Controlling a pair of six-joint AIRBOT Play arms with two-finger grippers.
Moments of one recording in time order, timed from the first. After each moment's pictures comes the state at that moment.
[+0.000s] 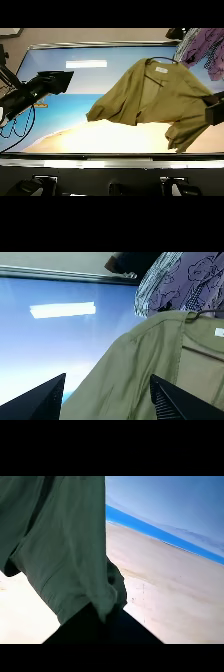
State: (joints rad) left arm -0.28 -0.87 1.00 0.65 -0.47 -1.07; right arm -0.18 -0.68 1.37 -1.30 1.44 1.05
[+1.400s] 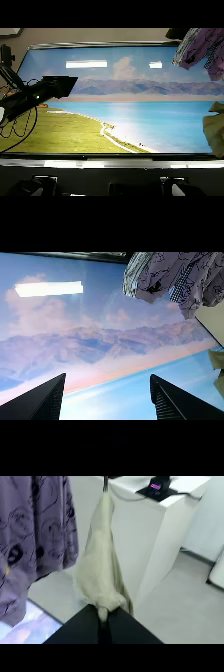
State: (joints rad) left arm -0.28 -0.88 1.00 0.65 -0.54 -1.09; right arm -0.18 -1.02 1.84 -2.50 1.16 2.03
